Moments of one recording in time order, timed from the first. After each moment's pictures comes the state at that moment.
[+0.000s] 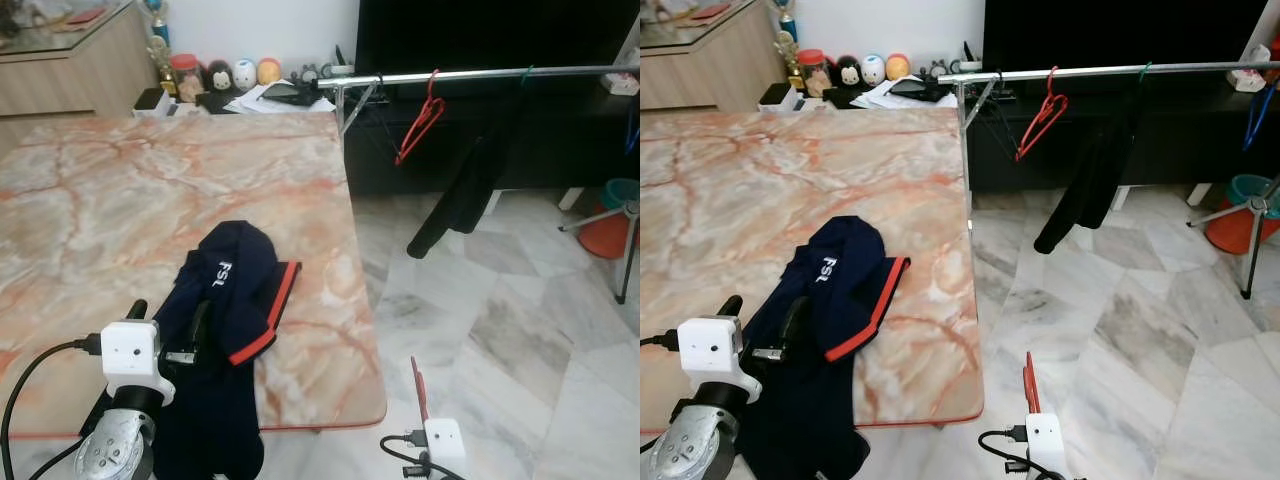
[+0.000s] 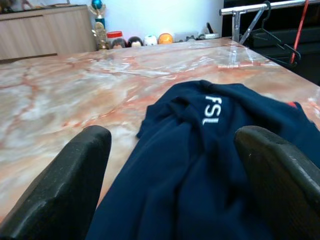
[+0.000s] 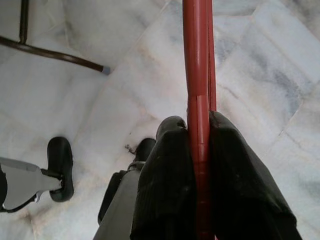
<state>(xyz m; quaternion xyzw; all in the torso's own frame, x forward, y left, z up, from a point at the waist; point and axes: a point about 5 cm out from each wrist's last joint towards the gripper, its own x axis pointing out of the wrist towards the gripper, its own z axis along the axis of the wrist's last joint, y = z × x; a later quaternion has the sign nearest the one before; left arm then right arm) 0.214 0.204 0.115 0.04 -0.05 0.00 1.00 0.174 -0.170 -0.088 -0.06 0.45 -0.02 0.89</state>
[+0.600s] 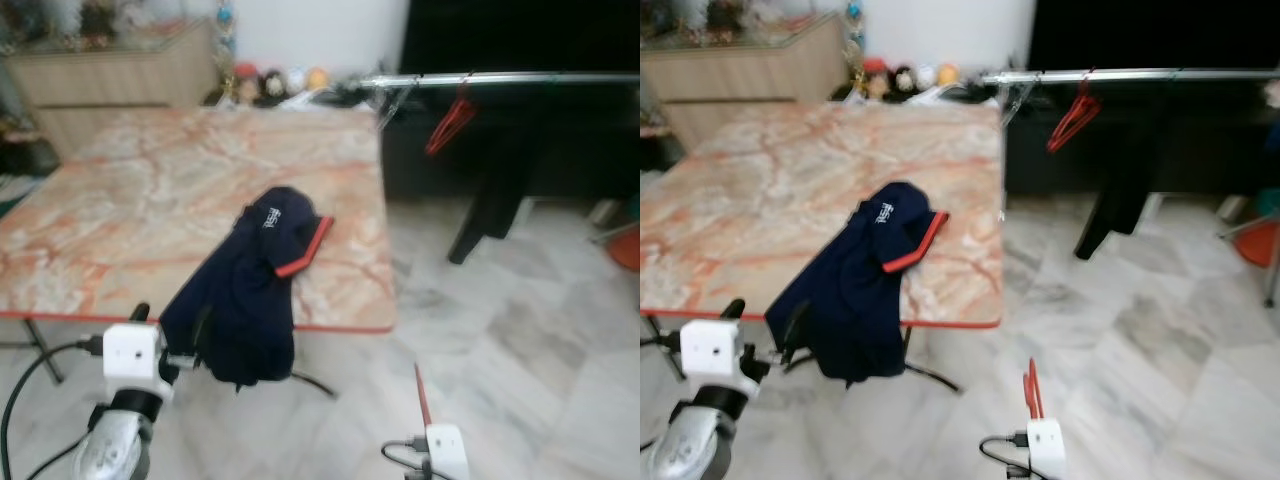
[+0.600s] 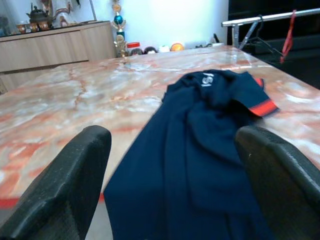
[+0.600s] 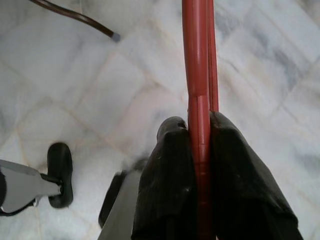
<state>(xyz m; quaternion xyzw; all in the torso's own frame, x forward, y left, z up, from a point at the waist) 0.216 0.205 0.117 0.06 -0.05 -0.01 1.00 0.168 -0.170 -0.091 -0.06 0.45 -0.03 0.89</state>
